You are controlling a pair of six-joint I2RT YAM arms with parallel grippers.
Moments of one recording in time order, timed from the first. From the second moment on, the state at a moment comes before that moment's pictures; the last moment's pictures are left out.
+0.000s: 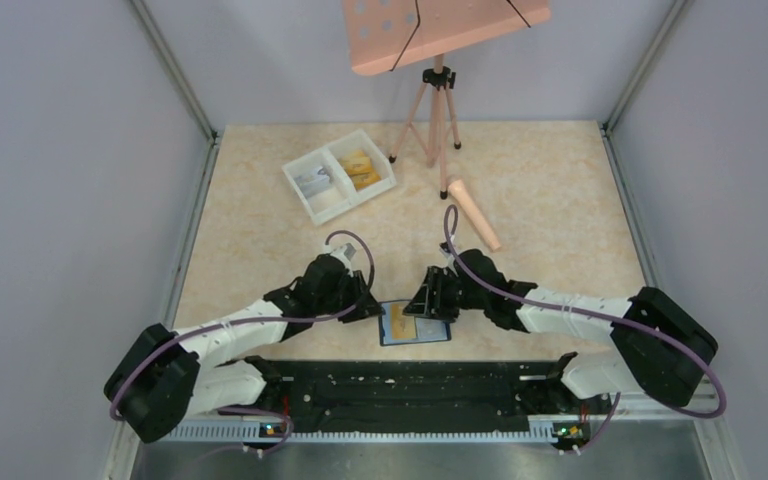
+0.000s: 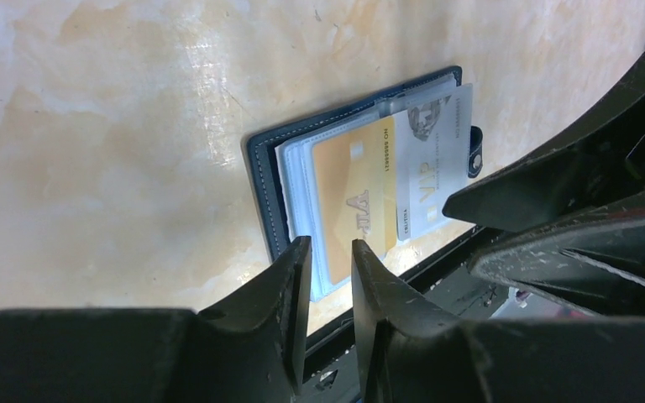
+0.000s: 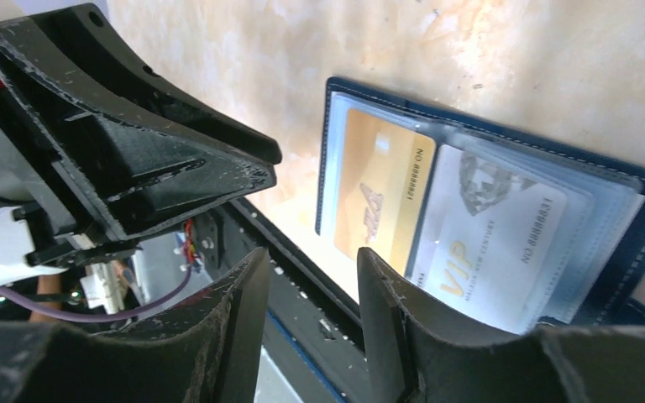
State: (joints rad) left arm -0.70 1.13 0.42 -0.03 0.22 -0.89; right arm 0.84 1.31 0.50 0.19 -0.30 0.98
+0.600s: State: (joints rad) left arm -0.70 1.33 0.40 0.17 0.36 -0.94; right arm 0.83 1.40 0.50 0.19 -0.29 0.91
